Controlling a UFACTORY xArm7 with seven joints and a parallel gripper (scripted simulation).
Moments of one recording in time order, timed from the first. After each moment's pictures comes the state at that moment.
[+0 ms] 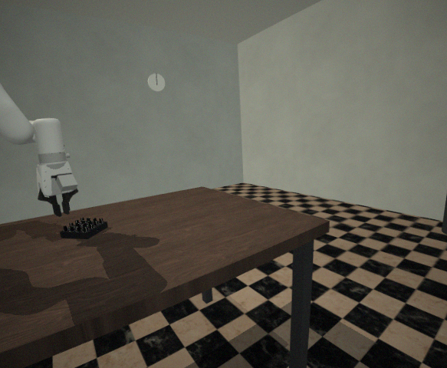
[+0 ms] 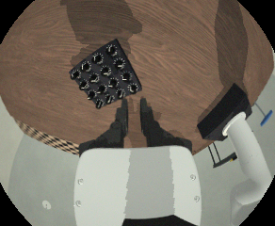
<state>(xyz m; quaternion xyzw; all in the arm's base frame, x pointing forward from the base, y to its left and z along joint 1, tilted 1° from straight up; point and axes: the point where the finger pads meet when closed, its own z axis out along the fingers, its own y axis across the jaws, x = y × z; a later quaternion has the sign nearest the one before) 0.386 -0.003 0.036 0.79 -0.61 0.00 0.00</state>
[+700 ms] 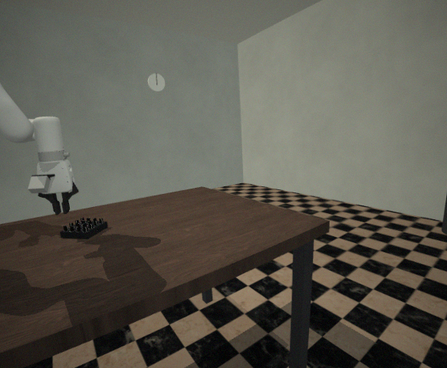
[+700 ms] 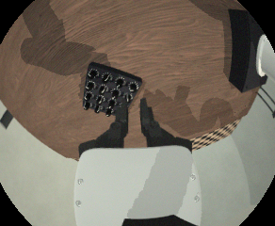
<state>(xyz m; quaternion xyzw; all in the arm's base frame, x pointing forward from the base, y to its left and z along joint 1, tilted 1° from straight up) 0.386 -0.002 0.041 0.53 -0.85 0.00 0.00</state>
